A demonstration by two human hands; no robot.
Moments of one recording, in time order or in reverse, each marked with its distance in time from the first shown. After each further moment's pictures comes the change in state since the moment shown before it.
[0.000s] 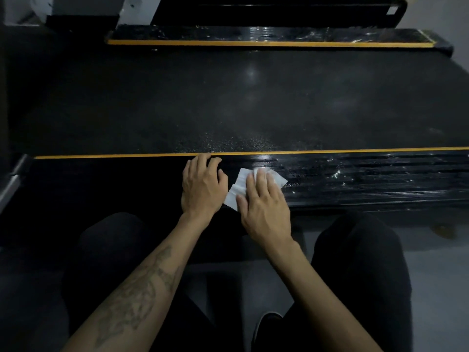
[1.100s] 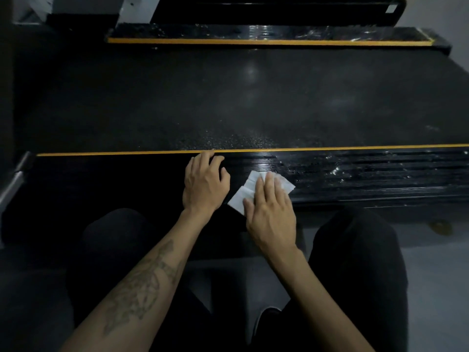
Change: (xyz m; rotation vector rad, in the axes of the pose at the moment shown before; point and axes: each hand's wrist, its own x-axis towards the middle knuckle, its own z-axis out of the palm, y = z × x) left_hand -0.001 0.000 -0.001 -0.011 -0.018 0.041; right_hand -0.024 0.002 0.003 0.052 0.077 0.073
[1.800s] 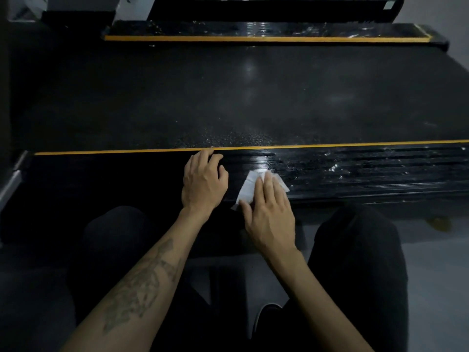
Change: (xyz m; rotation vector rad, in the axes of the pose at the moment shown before) left_hand -0.003 0.000 -0.002 -0.012 0.011 0.000; right_hand -0.009 0.000 -0.001 0.003 0.021 -0.013
